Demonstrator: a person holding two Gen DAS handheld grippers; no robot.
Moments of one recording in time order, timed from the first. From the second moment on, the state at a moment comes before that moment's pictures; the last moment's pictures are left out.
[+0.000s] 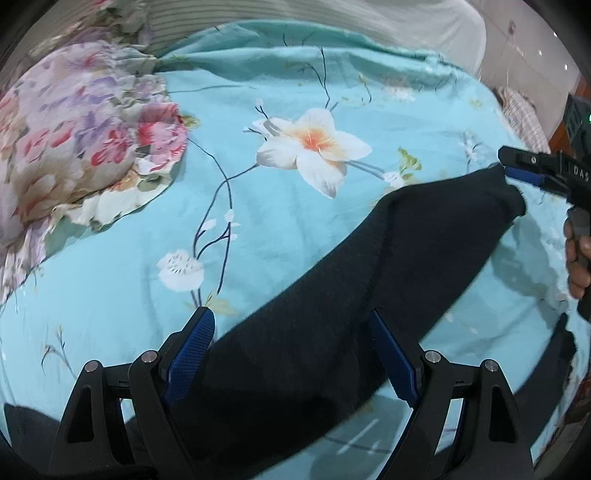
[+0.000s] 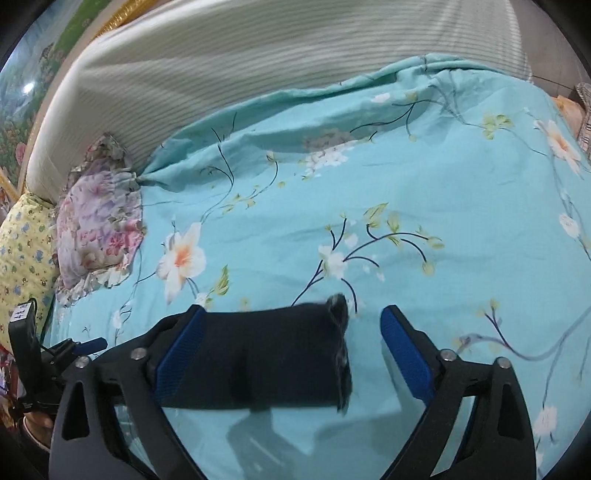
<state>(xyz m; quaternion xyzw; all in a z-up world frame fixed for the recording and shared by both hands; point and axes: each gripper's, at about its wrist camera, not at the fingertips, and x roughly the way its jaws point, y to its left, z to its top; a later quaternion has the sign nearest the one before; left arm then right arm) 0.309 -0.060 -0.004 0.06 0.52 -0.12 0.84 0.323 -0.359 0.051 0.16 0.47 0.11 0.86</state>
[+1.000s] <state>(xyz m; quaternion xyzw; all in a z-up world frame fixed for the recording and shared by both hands) 0.166 -0.058 0.050 0.04 0.44 -0.21 0.87 0.225 -0.375 0.086 0.15 0.41 0.17 0.88</state>
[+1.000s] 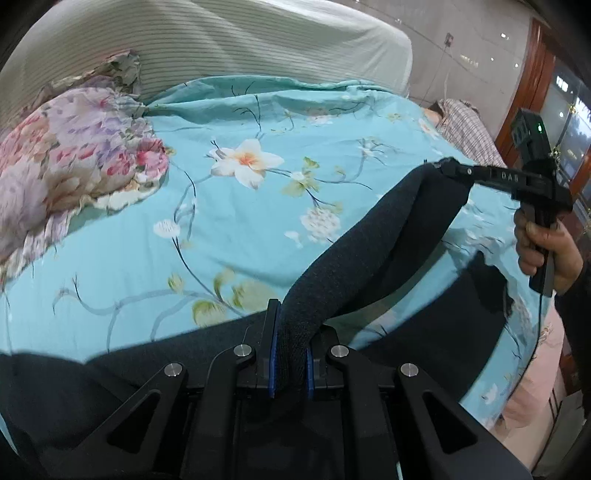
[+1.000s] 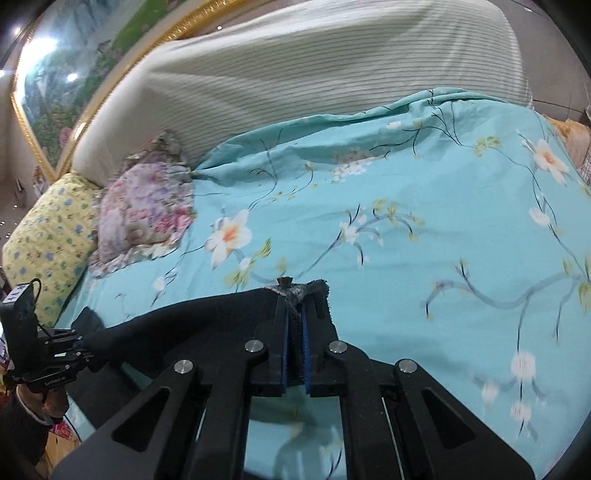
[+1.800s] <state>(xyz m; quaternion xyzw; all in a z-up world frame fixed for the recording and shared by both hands) 0.071 -0.068 0.007 0.04 0.45 -0.23 0.86 0.074 -0.406 0.036 0.19 0.39 0.17 0.89</state>
